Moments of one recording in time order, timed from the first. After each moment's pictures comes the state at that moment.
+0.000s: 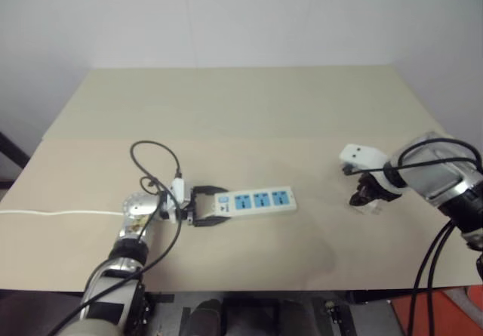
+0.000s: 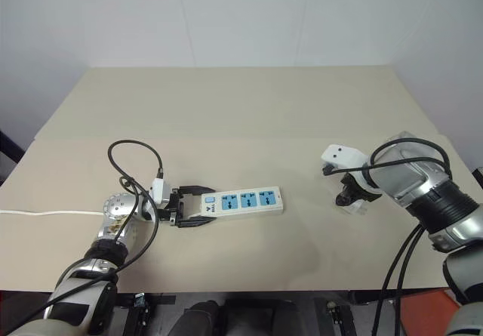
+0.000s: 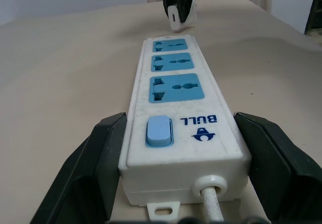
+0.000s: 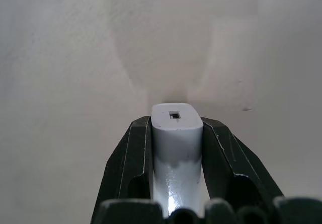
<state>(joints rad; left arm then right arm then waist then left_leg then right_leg) -0.56 0.37 -0.02 0.84 -0.28 -0.53 -1.53 -0.92 -1.05 0.68 0.01 0.02 1.10 1.23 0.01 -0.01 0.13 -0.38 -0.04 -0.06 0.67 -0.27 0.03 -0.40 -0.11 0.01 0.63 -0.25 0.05</state>
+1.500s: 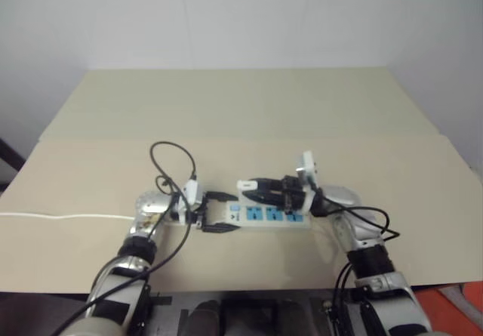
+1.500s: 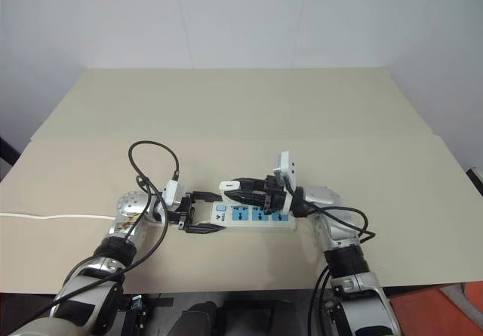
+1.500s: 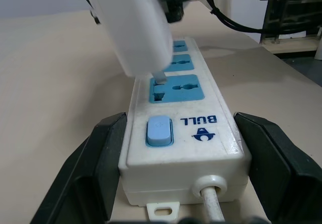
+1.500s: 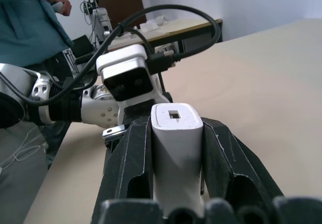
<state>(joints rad) -0.58 0.34 -0.10 0.80 -0.29 -0.45 -1.58 -0.46 -0.27 0.10 0.20 0.45 0.21 1.22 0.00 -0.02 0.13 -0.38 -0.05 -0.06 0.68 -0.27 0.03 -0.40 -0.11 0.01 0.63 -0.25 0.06</state>
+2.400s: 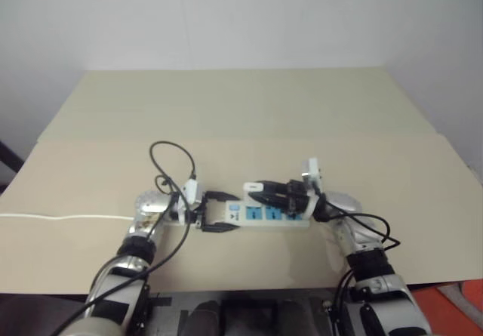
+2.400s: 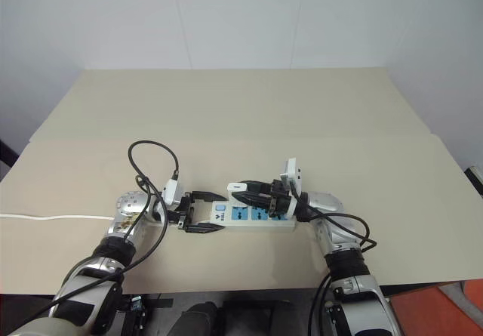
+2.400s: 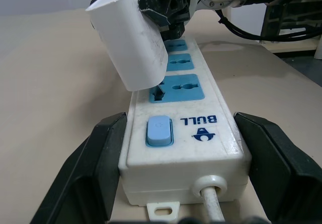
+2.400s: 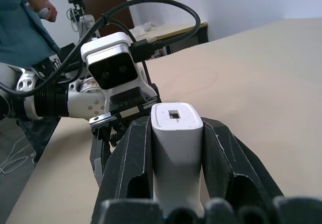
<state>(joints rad) -0.58 0.35 -0.10 0.80 -0.29 -0.44 -1.57 -0.45 -0.27 0.06 0.31 0.45 0.10 1.24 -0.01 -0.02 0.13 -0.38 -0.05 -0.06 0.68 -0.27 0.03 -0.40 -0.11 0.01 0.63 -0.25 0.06</state>
